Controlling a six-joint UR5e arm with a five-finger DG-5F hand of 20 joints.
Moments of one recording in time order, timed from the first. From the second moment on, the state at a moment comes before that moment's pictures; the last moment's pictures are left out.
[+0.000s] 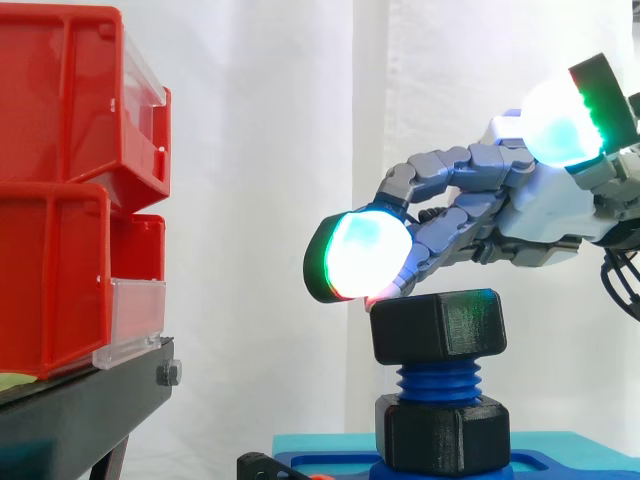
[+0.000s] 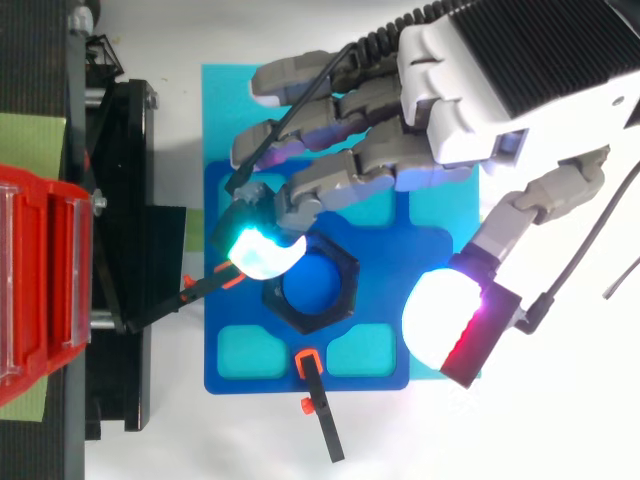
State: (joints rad) arm -0.06 -2.24 -1.18 -2.78 -2.03 -0.99
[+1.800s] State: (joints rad) arm -0.11 -2.28 -1.14 -2.79 -2.13 -1.01
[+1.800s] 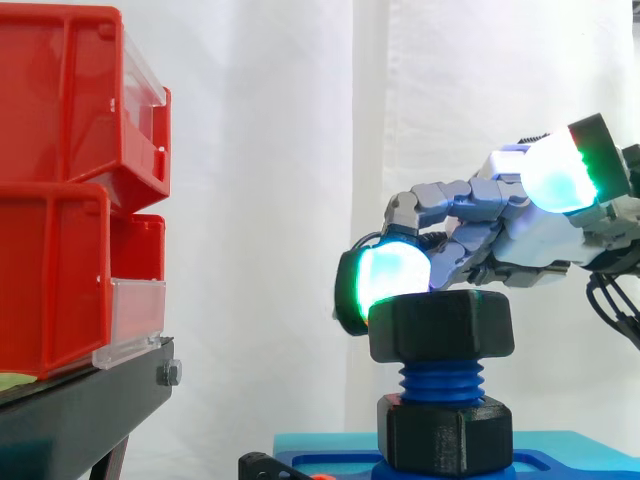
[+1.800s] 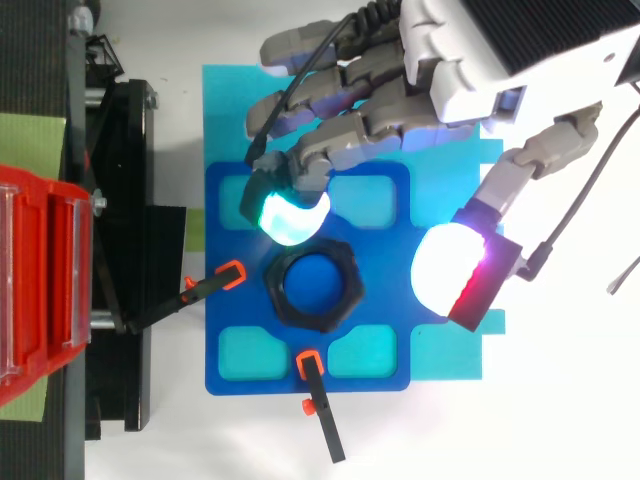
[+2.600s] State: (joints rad) arm -0.13 -2.28 -1.00 -3.01 -2.14 -1.07
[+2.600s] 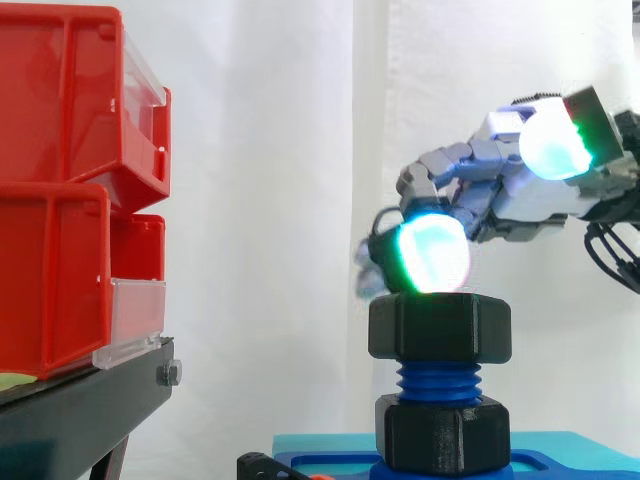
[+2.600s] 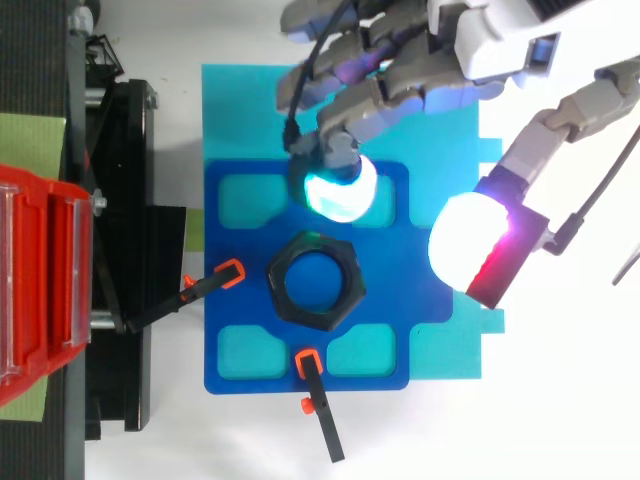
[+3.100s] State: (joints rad) arm -0.10 -2.28 -0.93 -2.99 -2.08 -1.02
